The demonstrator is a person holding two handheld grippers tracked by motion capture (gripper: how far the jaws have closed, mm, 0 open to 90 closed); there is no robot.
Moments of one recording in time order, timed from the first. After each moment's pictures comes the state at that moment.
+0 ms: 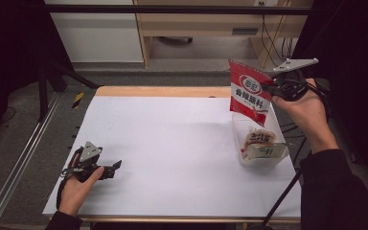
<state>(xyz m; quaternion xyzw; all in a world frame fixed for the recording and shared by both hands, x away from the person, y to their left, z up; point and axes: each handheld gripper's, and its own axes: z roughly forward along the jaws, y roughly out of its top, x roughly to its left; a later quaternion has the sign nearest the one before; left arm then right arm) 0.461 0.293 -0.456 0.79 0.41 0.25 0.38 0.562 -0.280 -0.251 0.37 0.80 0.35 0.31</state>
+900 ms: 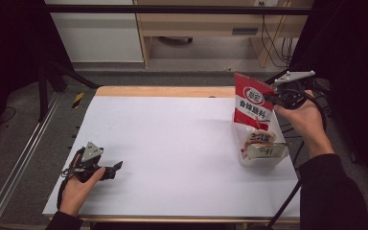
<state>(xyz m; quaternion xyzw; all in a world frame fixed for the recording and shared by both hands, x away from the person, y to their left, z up) 0.462 0.291 -0.457 0.80 0.40 0.24 0.38 0.578 -0.303 -0.299 0.40 0.80 0.34 0.28</state>
